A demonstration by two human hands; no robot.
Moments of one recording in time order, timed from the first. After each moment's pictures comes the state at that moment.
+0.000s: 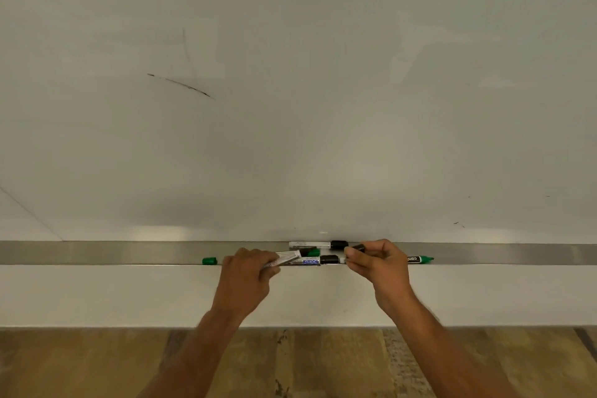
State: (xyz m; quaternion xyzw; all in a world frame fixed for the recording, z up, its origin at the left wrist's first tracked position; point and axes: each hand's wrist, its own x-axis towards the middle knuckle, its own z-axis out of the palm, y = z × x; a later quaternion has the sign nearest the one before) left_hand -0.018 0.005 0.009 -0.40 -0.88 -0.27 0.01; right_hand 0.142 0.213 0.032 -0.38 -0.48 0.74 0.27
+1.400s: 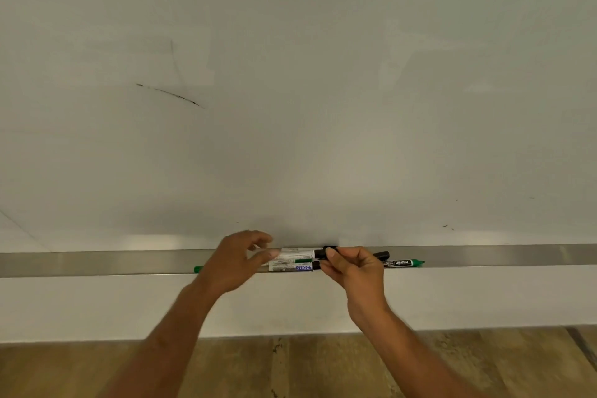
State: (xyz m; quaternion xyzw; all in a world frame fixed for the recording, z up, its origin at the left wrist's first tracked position) left_hand -0.048 0.014 0.060 -0.39 -0.83 -0.36 -0.18; right_hand 0.128 0.177 0.039 -0.34 -0.43 0.77 0.31
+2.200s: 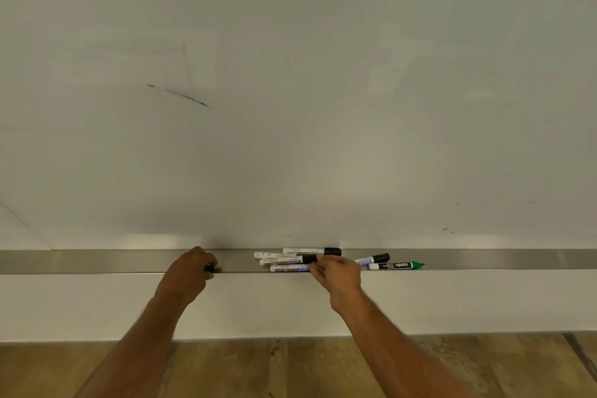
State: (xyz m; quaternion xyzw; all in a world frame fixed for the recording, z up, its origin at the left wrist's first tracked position) left_hand -0.110 -0.049 -0.006 -0.32 -0.93 -0.15 -0.12; right_hand 0.086 0.180 0.000 -0.50 -0.38 0.74 0.22
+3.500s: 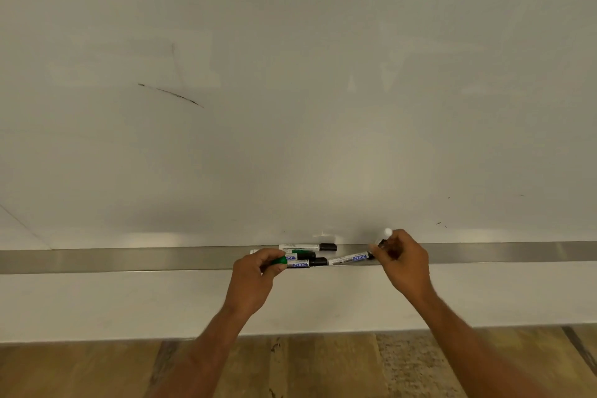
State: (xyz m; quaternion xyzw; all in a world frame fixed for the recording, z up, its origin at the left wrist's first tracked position) left_hand 0.005 0.032 0.015 -0.27 -0.79 -0.52 -0.15; right_hand 0.182 0.275 0.017 -0.35 -0.77 0.42 0.32
